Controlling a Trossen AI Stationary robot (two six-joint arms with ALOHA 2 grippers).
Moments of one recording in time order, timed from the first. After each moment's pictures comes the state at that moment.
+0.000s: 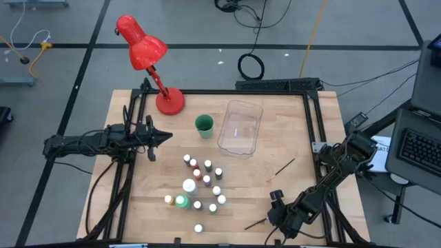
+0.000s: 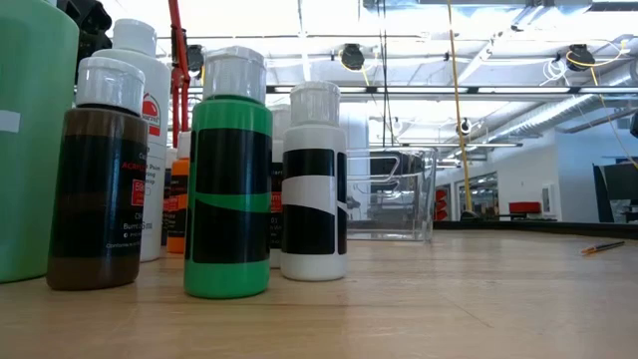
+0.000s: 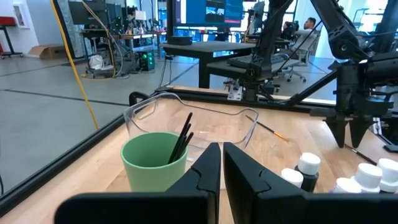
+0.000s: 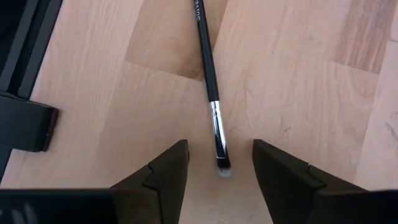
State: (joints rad) left arm 0.04 0.20 0.17 -0.01 -0.13 -0.04; right arm 0.89 1.75 0.90 -0.35 0.21 0.59
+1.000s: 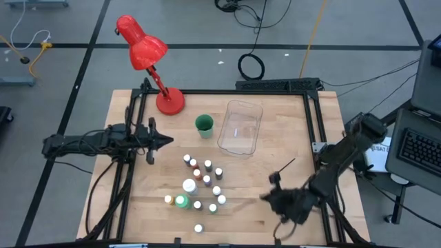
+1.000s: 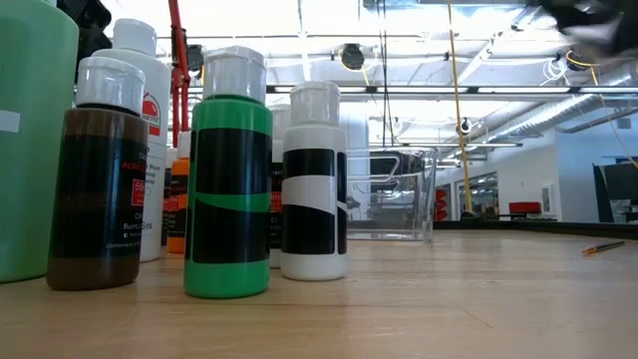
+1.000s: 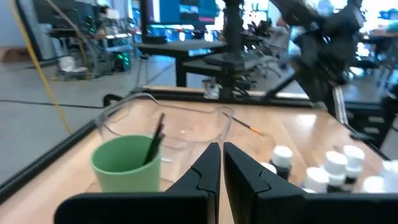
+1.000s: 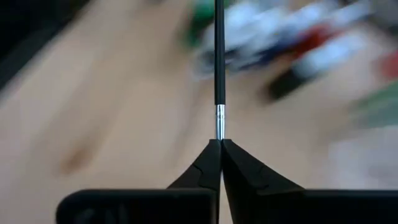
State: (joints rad) left arm 0.04 0.23 0.17 0.01 -0.01 -0.02; right arm 0.81 1.43 0.89 -0.35 0.62 0.17
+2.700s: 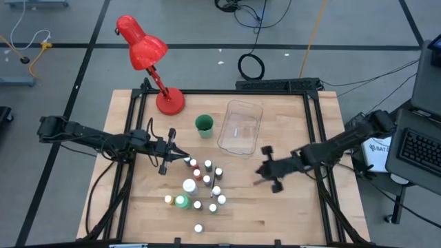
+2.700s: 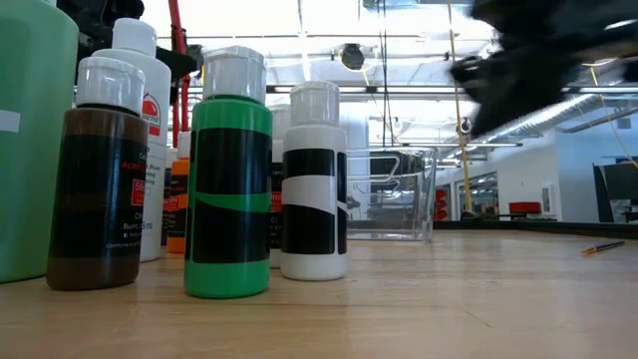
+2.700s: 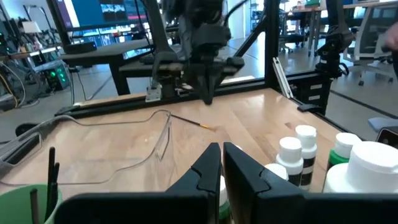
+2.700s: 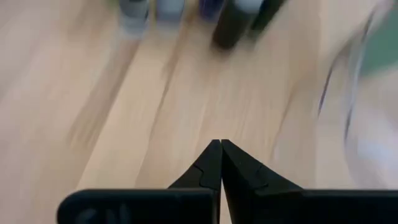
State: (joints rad) left arm -0.06 0.86 0.17 0.63 0.13 0.12; right arm 0.39 1.25 0.72 -0.33 0.24 0.00
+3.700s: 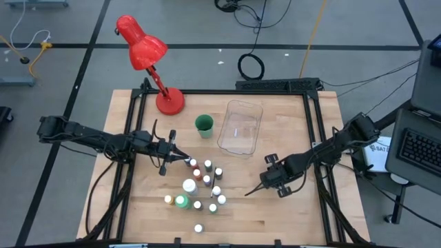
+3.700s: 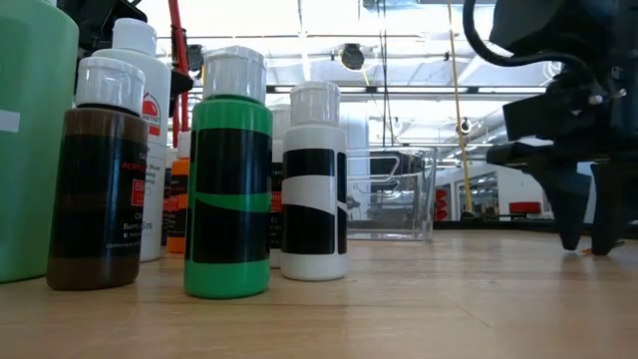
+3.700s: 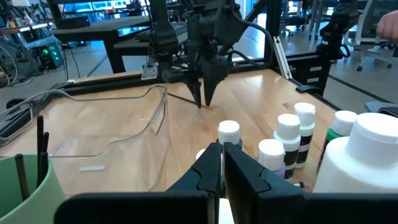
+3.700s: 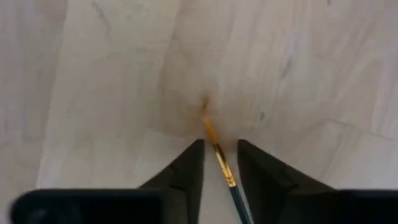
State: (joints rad) left arm -0.06 0.86 0.17 0.55 0.13 0.10; right arm 0.40 1.57 0.76 -0.63 0.09 0.07
